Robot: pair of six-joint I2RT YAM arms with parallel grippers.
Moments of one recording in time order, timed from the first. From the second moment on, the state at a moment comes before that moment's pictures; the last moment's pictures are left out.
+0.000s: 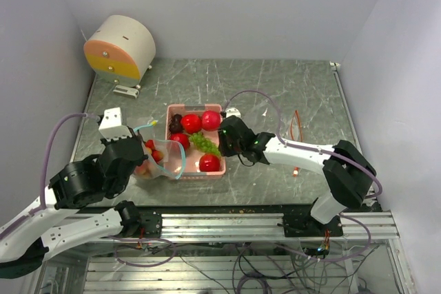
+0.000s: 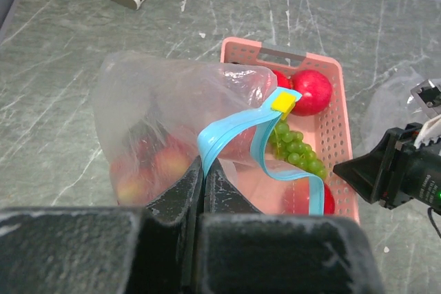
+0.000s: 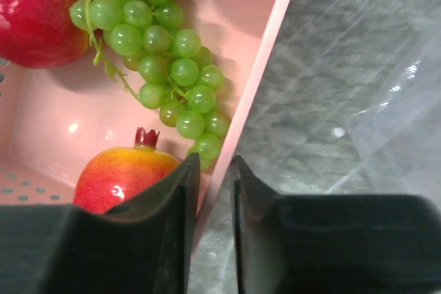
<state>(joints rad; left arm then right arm) -1.02 0.65 1.06 -1.03 -0.96 -0.75 0.90 1.60 0.96 -0.16 0.19 0.50</state>
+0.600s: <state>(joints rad) -1.02 0.73 1.02 -0.85 -0.79 -0.67 0.85 1.37 0.79 -0.39 0.56 0.58</state>
